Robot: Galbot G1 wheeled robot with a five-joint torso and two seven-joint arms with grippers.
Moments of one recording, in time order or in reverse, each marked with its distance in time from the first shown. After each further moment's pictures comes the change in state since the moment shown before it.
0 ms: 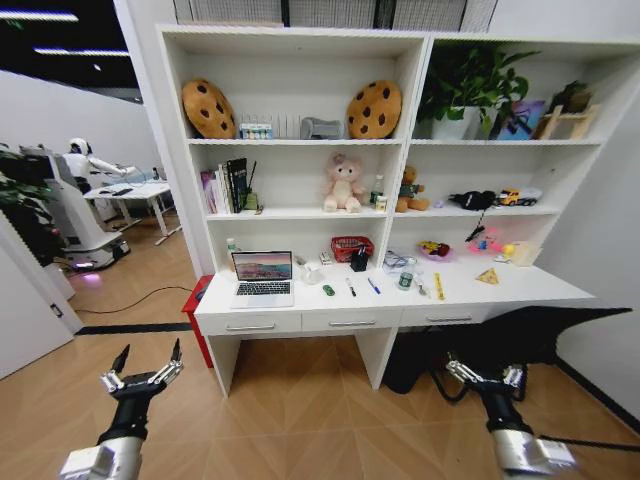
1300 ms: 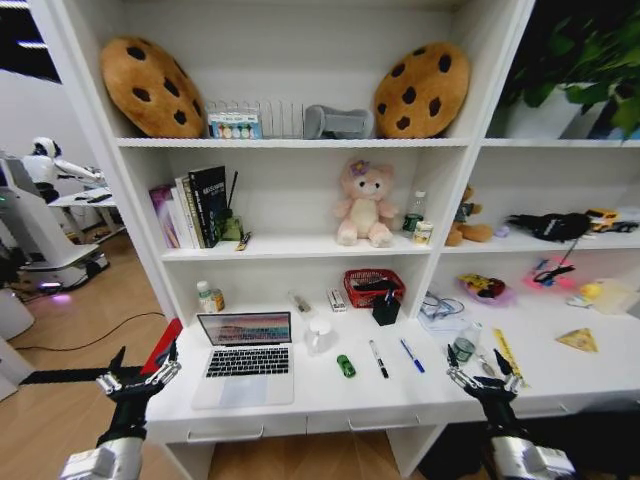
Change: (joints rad) left arm -0.007 -0.016 0.005 0.016 0.002 -0.027 -0.025; right arm -0.011 0.028 -0.004 0.002 -0.046 0.003 0.013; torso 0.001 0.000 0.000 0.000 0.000
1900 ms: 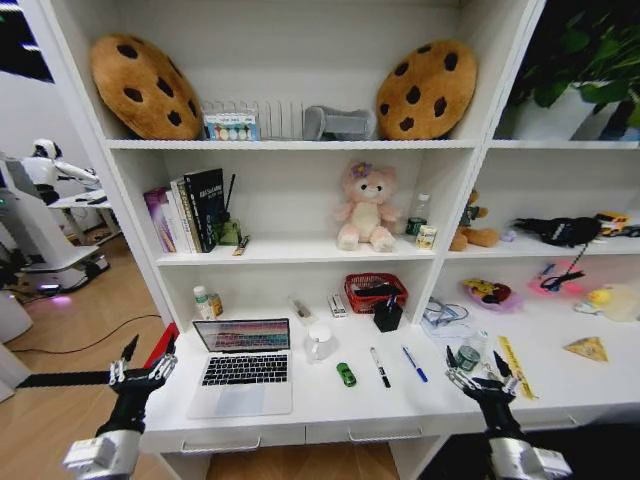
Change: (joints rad) left arm 0.012 0.352 -0.039 -0.032 -0.048 0.086 0.016; right arm -0.007 0.013 -0.013 0.005 -0.014 -0.003 0.008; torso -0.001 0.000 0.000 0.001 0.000
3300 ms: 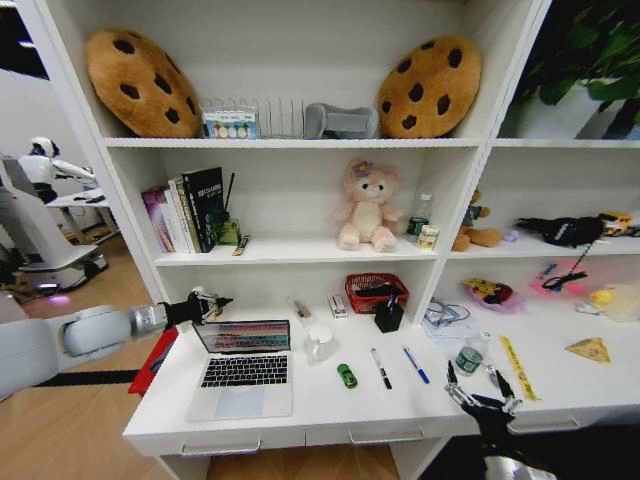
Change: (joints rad) left arm 0.091 1.325 -0.063 0.494 -0.277 -0.174 0.253; right arm -0.022 0.110 -0.018 -0.033 -0.047 0.029 0.030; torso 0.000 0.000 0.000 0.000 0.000
